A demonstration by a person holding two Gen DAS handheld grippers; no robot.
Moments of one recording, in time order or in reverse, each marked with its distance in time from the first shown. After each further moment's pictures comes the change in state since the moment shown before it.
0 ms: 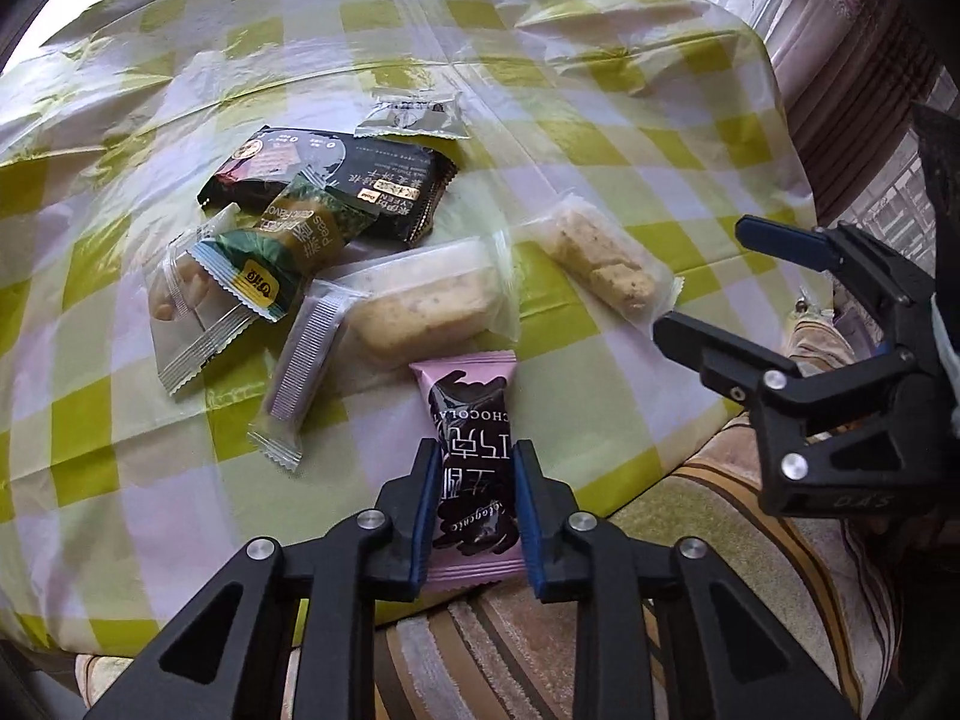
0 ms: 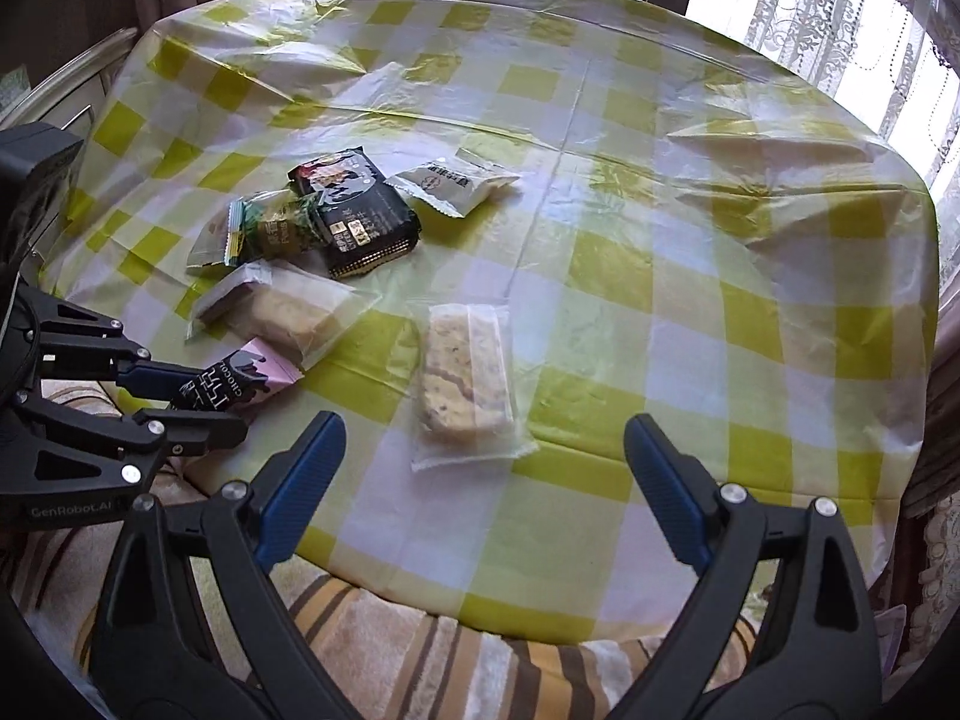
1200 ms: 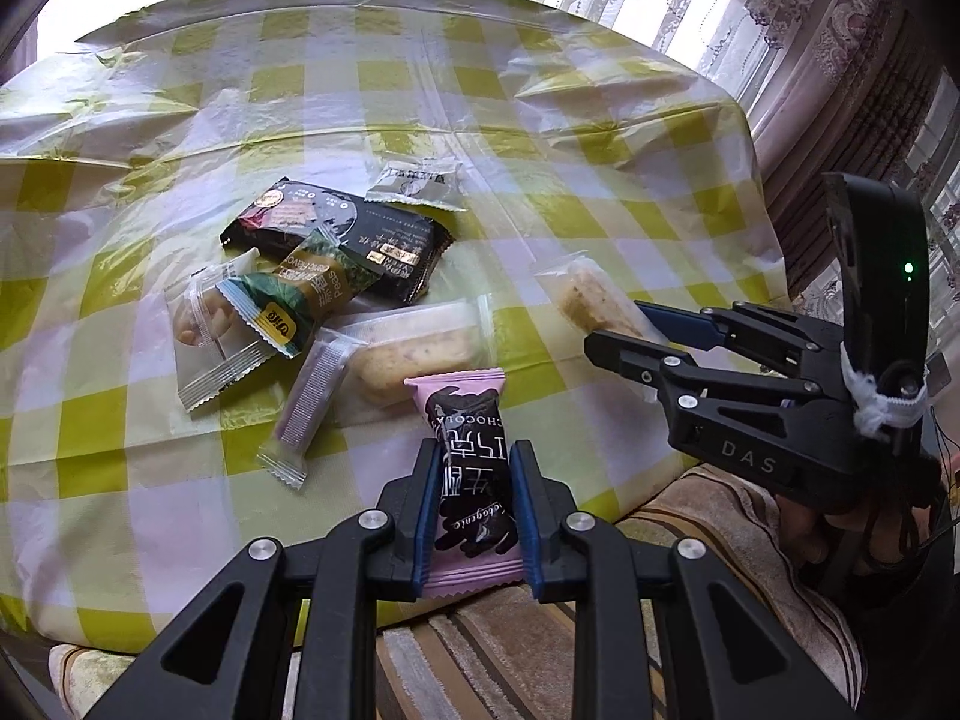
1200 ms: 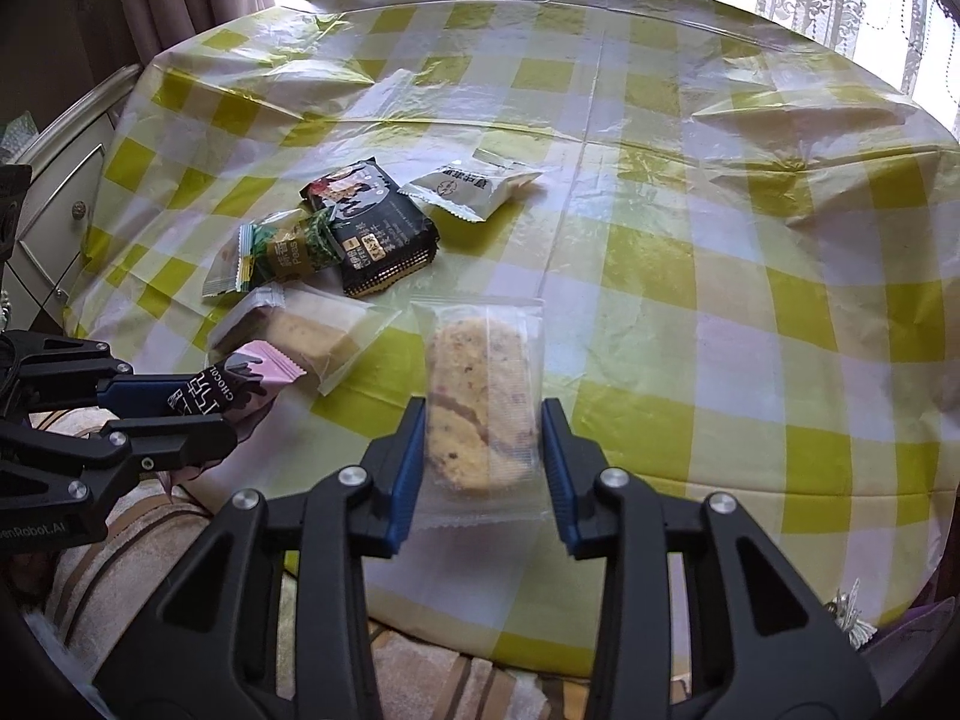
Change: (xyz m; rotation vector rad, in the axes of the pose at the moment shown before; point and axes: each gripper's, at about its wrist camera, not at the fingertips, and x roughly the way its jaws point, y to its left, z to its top) left arm -0.030 -0.005 -0.002 -0.046 -0.147 -0.041; right arm 0.009 -0.011 0.000 0.077 -0.019 0.114
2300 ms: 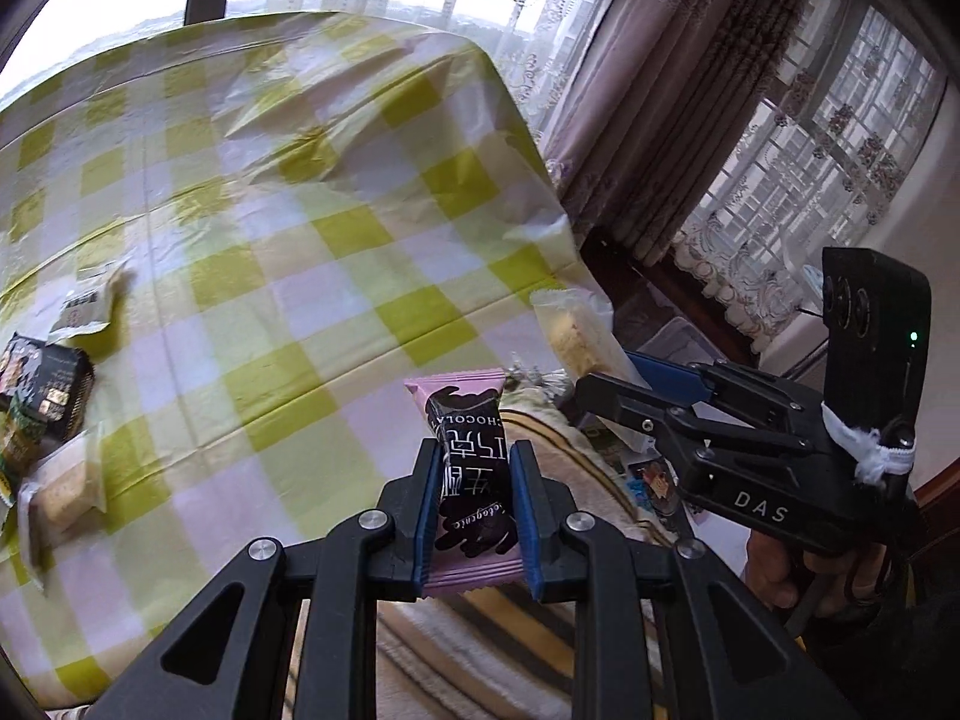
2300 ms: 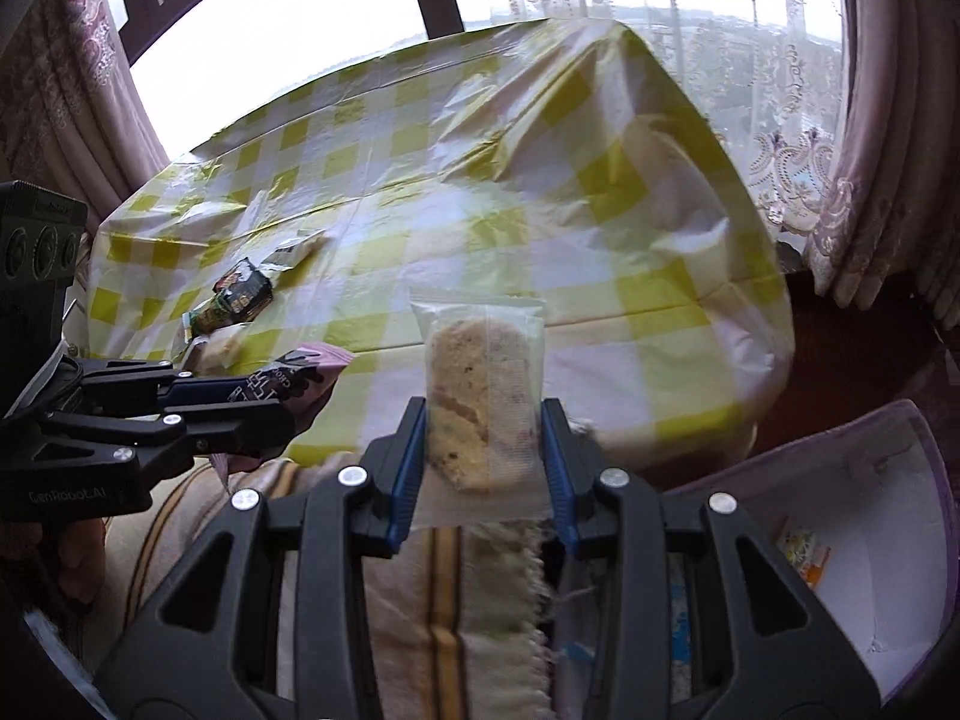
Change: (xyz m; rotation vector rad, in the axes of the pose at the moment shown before) left arm 0.027 -0.192 0.025 0.255 0.035 -0.241; right arm -0.139 -0.145 -0.110 0.363 -0.144 -0.092
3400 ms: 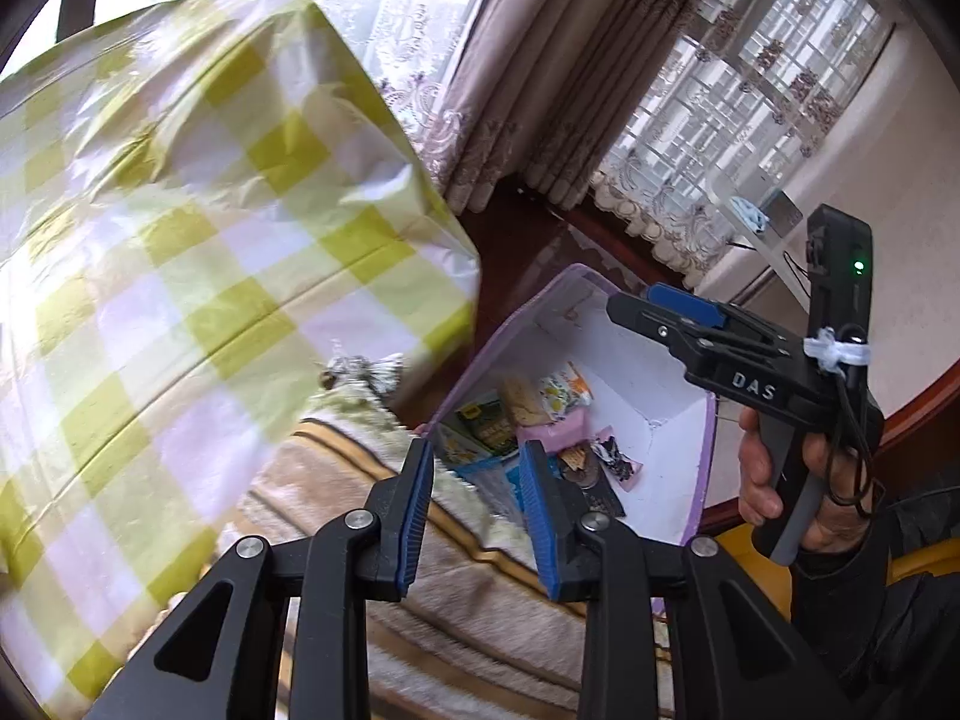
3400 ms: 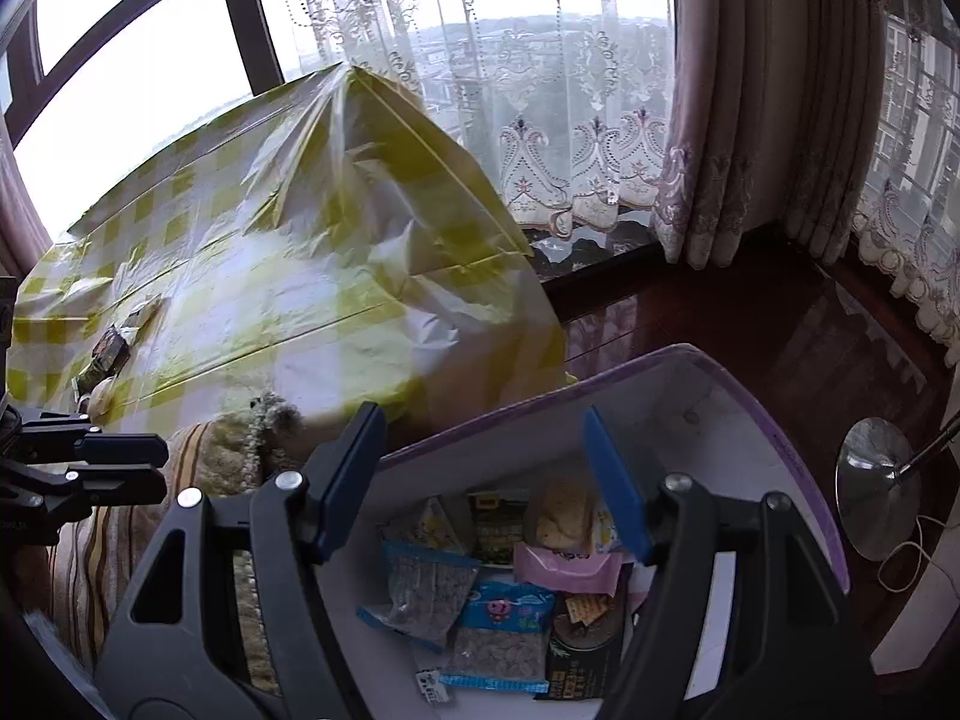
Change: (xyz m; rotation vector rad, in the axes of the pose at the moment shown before) left arm 0.035 -0.060 0.007 0.110 0.105 -0.138; right arm -0.061 -0.113 -0.016 0.152 -0.049 -0.253
